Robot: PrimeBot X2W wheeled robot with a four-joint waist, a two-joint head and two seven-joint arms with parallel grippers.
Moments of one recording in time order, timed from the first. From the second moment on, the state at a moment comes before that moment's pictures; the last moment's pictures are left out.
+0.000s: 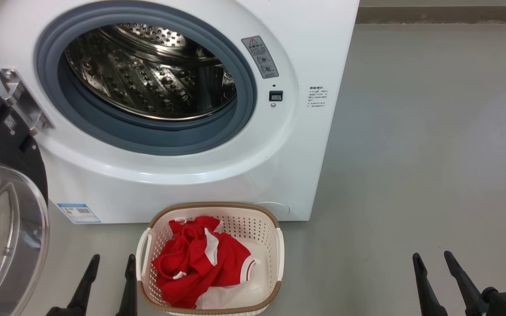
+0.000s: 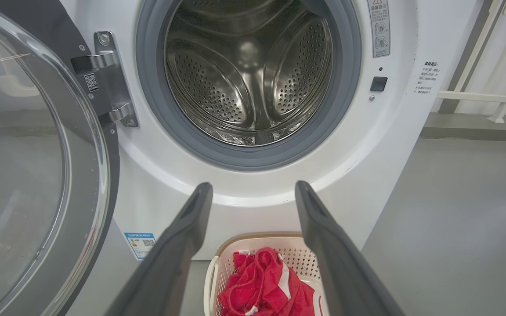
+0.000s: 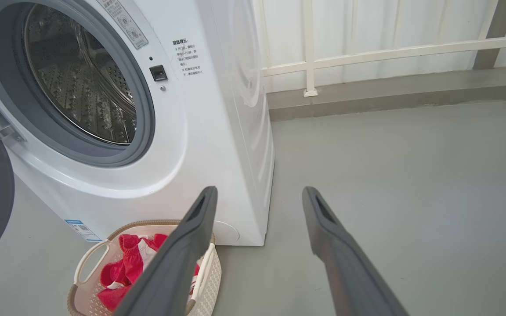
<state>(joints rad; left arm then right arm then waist) 0.05 0.04 0.06 0.17 -0.12 -0.10 -0.26 0.18 -0.06 -0.05 0.16 0.34 0.12 -0.26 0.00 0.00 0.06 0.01</state>
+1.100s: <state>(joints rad) 0.05 0.04 0.06 0.17 -0.12 -0.09 -0.26 0.18 -0.05 -0.05 0.16 0.34 0.12 -0.26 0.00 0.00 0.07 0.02</state>
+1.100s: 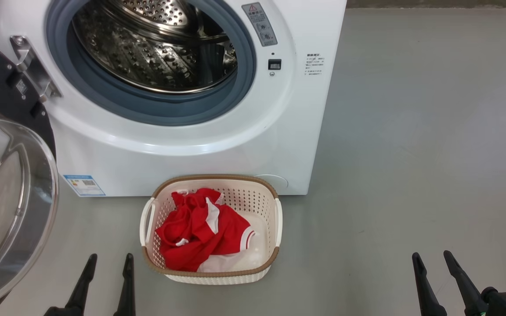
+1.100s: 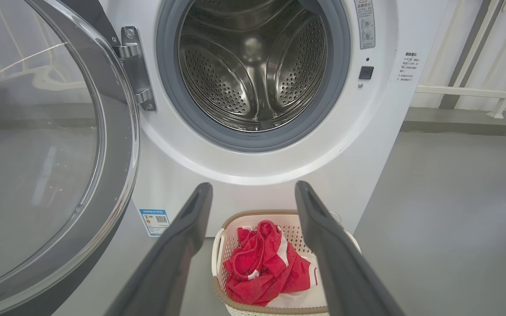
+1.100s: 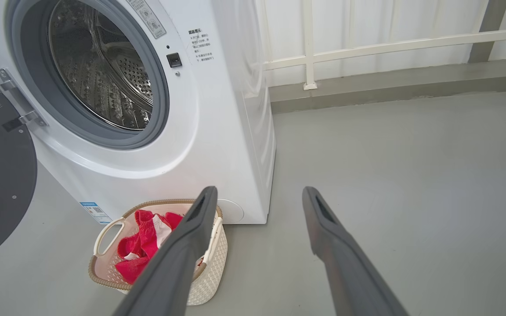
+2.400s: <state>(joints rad) 0.11 0.04 -0.04 0.19 -0.22 0.03 -0.26 0.15 -0.13 0.09 0.19 0.34 0.12 -0.26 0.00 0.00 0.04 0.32</state>
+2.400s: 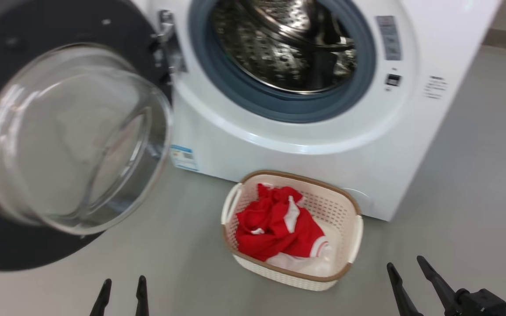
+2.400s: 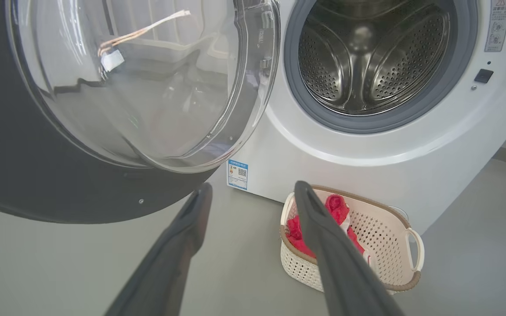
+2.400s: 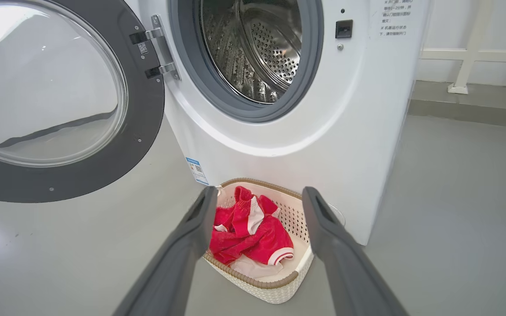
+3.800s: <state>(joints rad) -0.34 0.19 0.41 -0.07 -0.42 -0.12 -0.26 0.08 -0.14 0.14 0.22 0.37 0.12 -0.26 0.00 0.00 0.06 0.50</state>
